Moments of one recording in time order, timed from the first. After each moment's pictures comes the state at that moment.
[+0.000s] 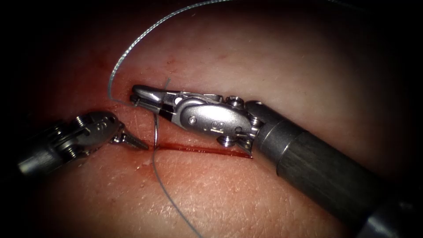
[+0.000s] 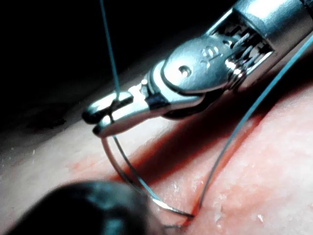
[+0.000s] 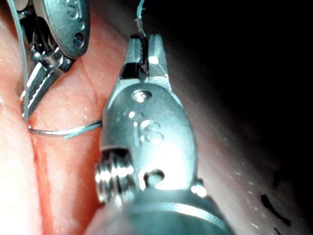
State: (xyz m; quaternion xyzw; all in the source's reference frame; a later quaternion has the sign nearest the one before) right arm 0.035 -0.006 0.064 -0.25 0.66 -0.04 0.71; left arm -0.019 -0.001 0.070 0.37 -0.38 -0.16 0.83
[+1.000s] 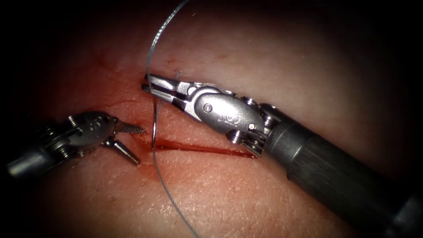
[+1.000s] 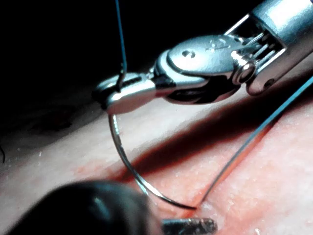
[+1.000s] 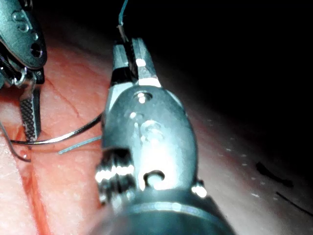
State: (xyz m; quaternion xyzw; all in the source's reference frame) right arm 0.033 -0.004 0.062 -0.18 0.68 0.11 0.70; left arm -0.018 0.001 0.068 0.33 -0.39 -0.20 0.84
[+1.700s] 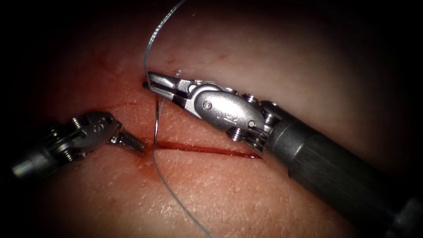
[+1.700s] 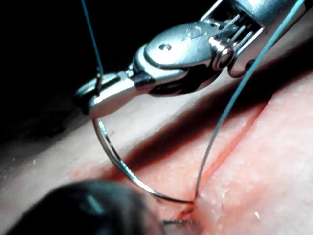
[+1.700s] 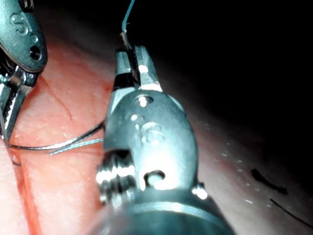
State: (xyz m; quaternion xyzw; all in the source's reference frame) right arm 0.033 -0.003 0.062 -0.21 0.67 0.08 0.70; left arm -0.020 0.000 0.068 0.36 -0.40 -0.12 0.83
